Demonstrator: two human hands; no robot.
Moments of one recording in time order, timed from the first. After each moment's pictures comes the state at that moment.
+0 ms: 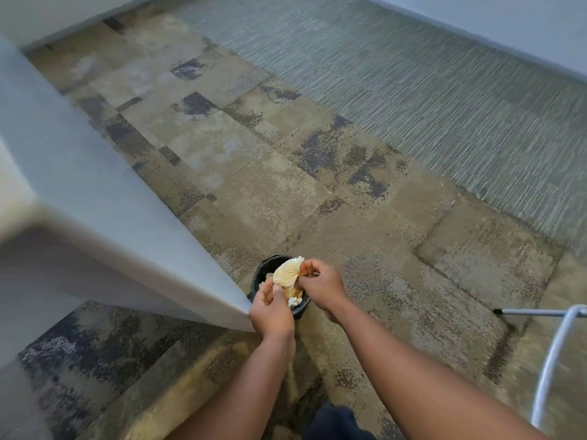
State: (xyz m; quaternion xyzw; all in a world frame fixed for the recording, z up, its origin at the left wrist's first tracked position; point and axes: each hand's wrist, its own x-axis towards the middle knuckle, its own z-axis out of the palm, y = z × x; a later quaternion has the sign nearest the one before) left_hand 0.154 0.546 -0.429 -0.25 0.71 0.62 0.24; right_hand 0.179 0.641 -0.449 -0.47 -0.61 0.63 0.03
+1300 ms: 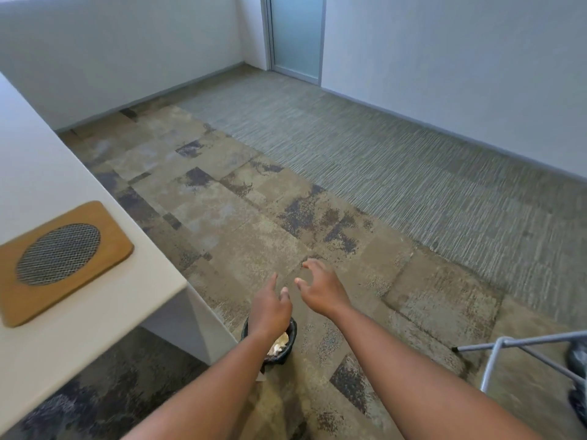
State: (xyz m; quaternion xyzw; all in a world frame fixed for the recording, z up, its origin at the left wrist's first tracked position) left_hand 0.168 0.563 -0.222 0.22 0.86 0.36 0.27; right_hand 0.234 0.682 -0.215 -0.37 -0.85 0.37 0.03
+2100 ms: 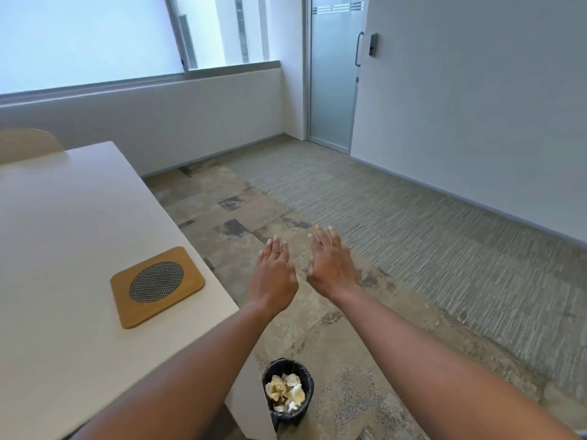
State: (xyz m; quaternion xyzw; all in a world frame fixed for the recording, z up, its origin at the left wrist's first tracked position) left_hand 0.113 0.559 -0.050 0.39 0.89 0.24 -0.01; right_hand 0.186 0.682 -0.039 -0.25 -0.96 0.08 0.14
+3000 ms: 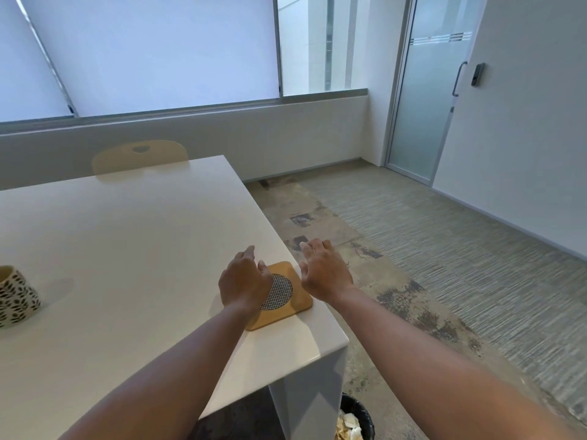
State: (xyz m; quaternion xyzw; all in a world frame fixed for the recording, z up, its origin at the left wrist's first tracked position) left_hand -0.005 0.371 0.010 0.08 0.95 0.28 -0.12; right_hand 0.038 0.531 0.011 -0.05 -0.98 0.09 0.15
